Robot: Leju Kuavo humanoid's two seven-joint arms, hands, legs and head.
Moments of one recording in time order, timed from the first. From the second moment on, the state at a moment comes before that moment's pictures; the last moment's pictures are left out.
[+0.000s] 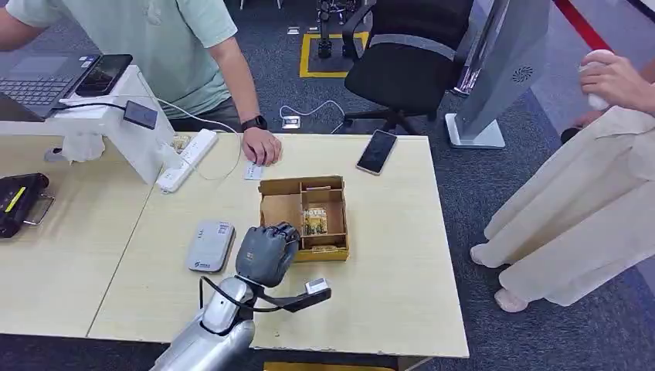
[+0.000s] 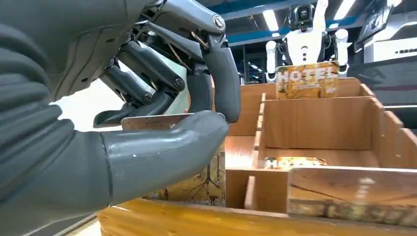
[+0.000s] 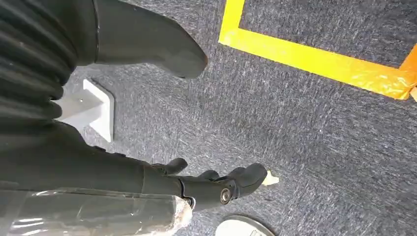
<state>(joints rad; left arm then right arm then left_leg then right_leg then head) -0.35 -0.05 -0.65 -0.97 -1.20 0.62 -0.14 -0.07 0.18 -0.71 -0.21 1.40 -0.43 -0.17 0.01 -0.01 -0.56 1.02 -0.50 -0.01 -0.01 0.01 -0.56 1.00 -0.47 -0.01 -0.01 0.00</state>
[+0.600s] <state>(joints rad) -0.35 -0.07 -0.66 -0.96 -1.23 0.67 -0.14 -0.06 0.18 -0.69 -0.21 1.40 -0.44 -0.13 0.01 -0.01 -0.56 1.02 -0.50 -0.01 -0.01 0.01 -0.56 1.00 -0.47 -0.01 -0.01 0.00</state>
